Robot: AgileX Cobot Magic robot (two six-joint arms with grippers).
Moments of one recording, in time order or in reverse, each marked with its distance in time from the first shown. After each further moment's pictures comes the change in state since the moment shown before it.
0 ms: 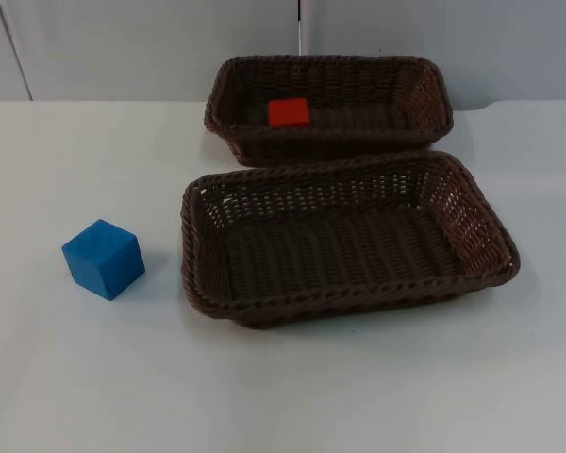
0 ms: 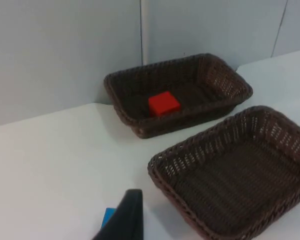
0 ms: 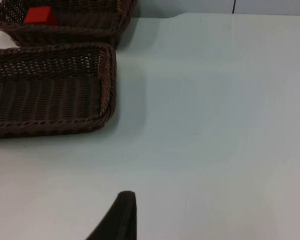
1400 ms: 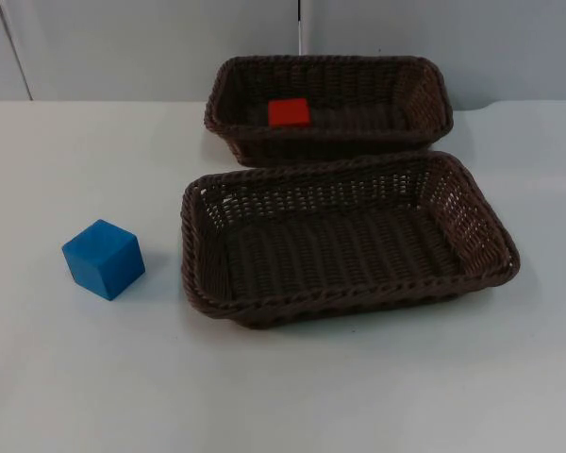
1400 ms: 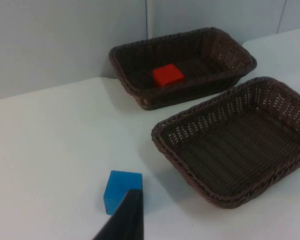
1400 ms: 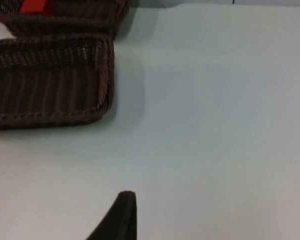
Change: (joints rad) right arm 0.000 0.070 -0.015 -0.008 -0.010 -0.005; left arm 0.000 -0.149 0.050 0.091 0.131 -0.094
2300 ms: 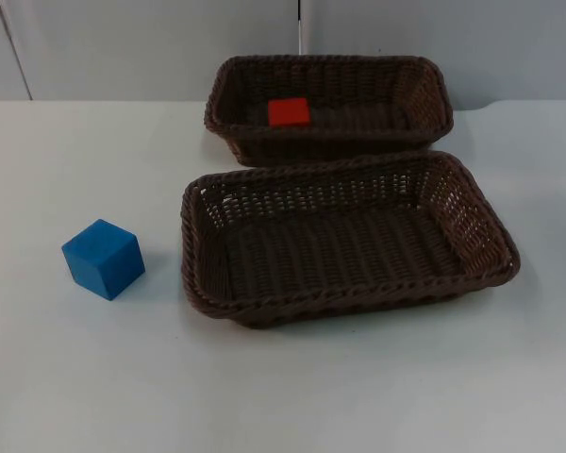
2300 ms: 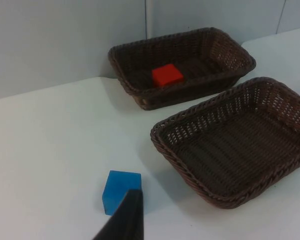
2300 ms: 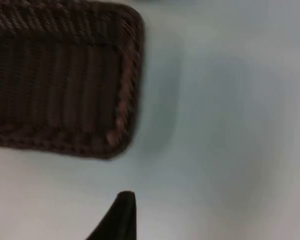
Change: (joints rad) right arm 0.000 1.120 -0.497 0.172 -0.222 -0.272; left arm 0.000 0.000 0.000 -0.002 0.000 0.000
